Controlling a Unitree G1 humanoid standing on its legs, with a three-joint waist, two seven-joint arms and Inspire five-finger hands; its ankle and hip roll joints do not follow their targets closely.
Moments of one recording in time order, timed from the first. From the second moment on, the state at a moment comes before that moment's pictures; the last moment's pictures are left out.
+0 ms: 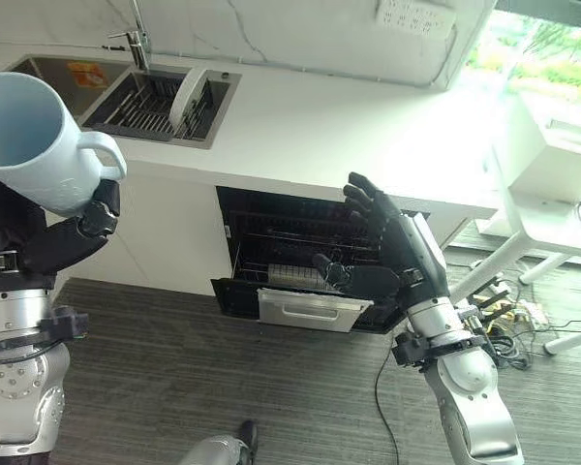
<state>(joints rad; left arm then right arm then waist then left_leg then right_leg) 0.05 0.46 0.21 -0.33 -0.23 -0.35 0.23 0.08 -0.49 -0.09 -0.43 0.36 -0.01 0.11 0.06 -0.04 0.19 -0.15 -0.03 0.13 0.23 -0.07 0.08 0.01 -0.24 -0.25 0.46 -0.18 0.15</state>
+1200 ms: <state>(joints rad) 0.08 0.44 0.04 -0.27 -0.18 -0.31 0.26 0.12 -0.58 -0.06 -0.39 0.41 0.04 0.14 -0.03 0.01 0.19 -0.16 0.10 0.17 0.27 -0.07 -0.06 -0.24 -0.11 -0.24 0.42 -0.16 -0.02</state>
